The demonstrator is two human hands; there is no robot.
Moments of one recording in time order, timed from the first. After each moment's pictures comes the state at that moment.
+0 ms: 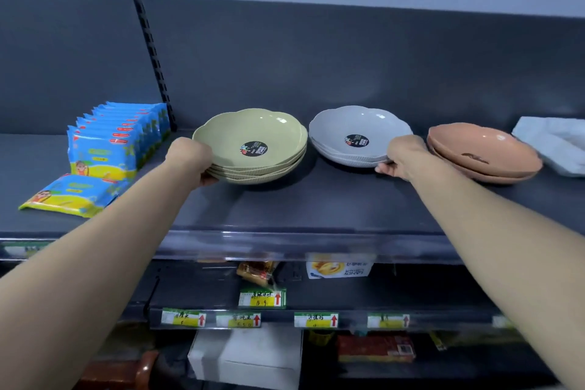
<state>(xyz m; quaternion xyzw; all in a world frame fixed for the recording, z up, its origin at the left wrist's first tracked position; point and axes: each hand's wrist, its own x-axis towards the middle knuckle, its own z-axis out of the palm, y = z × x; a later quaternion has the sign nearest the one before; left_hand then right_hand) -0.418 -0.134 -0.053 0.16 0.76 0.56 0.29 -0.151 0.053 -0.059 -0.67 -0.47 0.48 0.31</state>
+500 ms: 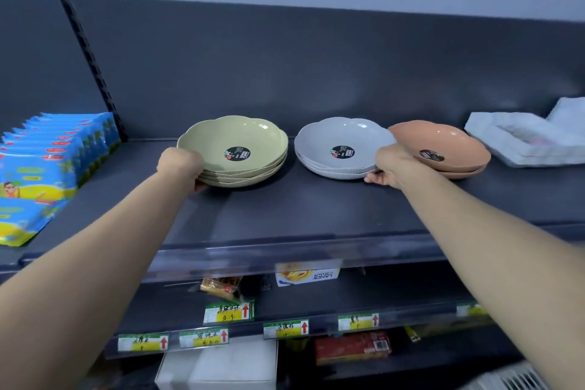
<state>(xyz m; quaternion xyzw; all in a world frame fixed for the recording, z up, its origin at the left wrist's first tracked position) -0.383 -0.082 -0.064 0.13 0.77 0.56 0.29 -0.100 0.071 -0.074 -0.67 -0.49 0.47 0.31</state>
